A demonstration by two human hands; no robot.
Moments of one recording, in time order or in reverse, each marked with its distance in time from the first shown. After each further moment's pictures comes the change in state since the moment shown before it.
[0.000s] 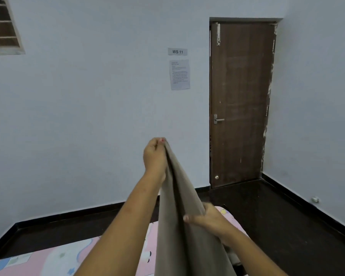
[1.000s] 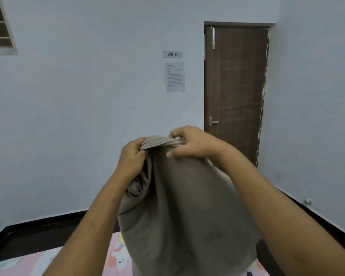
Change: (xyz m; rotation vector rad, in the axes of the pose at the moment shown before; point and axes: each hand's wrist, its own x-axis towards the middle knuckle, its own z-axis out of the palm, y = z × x) left_hand -0.009 0.028 -0.040 0.456 -0.283 0.367; right_hand 0.014 -0.188 -0.048 -0.712 -0.067 -0.548
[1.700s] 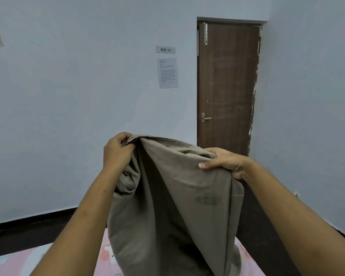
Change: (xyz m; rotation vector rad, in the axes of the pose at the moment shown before) left_hand -0.001 -0.013 0.001 -0.089 0.170 -0.222; right_hand -0.070 0.105 -0.006 0.748 -0.150 0.428
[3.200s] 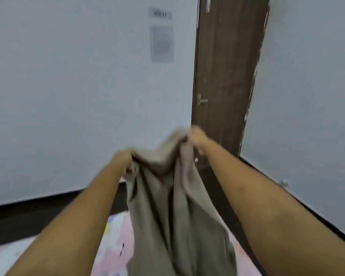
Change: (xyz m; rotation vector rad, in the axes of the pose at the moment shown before) left_hand 0.096 -0.110 0.104 0.020 -0.242 -0.659; right_hand 0.190 0.002 -0.016 -0.287 0.631 0.084
